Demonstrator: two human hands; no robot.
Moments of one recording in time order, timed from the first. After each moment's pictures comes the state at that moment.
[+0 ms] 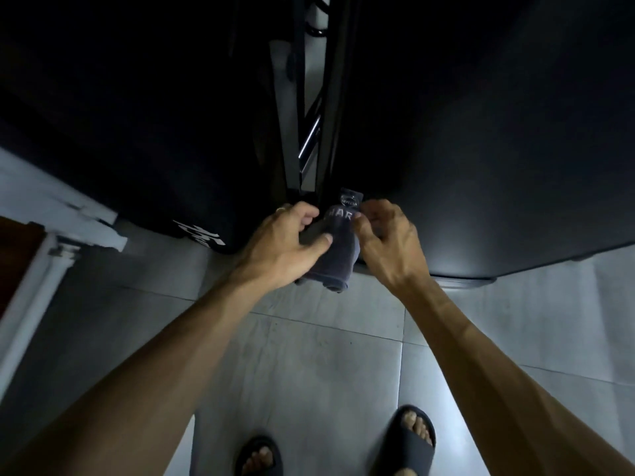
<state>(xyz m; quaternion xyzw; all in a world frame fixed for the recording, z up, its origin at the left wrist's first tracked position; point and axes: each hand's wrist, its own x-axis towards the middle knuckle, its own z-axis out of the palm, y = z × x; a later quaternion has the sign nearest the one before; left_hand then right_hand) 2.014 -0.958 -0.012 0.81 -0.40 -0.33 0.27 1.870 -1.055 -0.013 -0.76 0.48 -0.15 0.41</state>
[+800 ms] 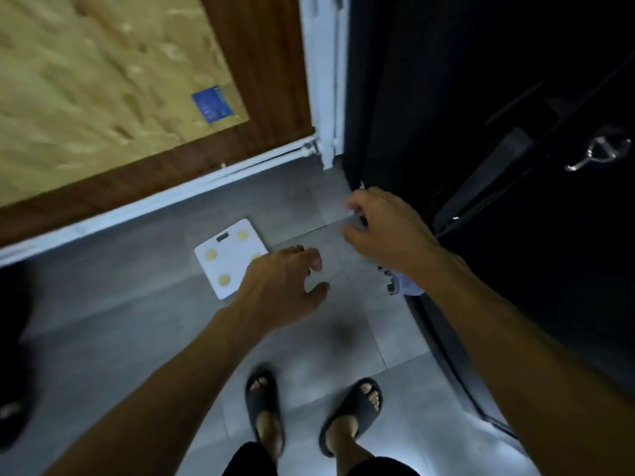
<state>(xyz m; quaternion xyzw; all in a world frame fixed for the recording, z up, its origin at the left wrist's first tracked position) 1.823 -0.792 0.257 0.97 -0.09 -0.16 0.14 1.893 -0.968 0.272 -0.94 -0.15 0.14 0.26</state>
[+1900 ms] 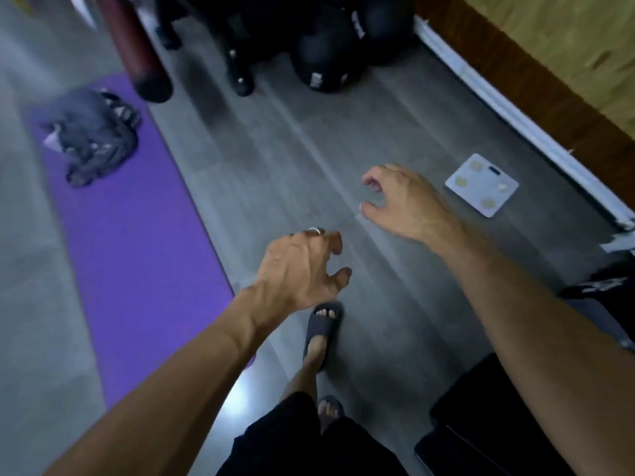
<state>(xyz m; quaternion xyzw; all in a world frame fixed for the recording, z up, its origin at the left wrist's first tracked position) 1.162 -0.970 0.326 0.81 0.55 -0.01 0.22 1.347 -0.915 0.344 -0.65 -0.73 0.21 0.06</state>
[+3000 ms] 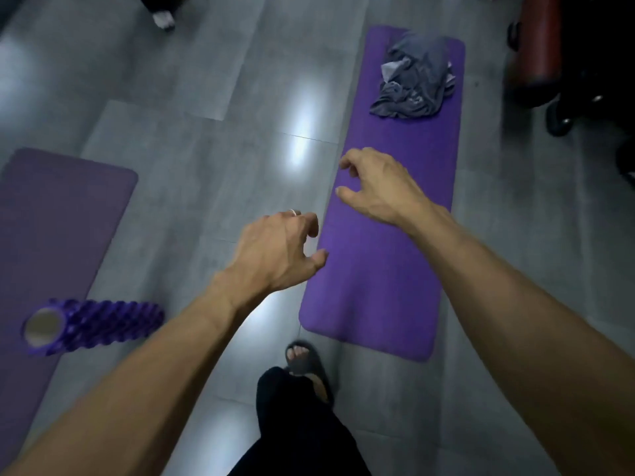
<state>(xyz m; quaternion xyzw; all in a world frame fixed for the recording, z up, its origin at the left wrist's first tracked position) 0.381 -1.253 0.355 0.53 0.82 0.06 0.21 0.477 -1.082 0.348 -0.31 -0.92 0.23 -0.02</state>
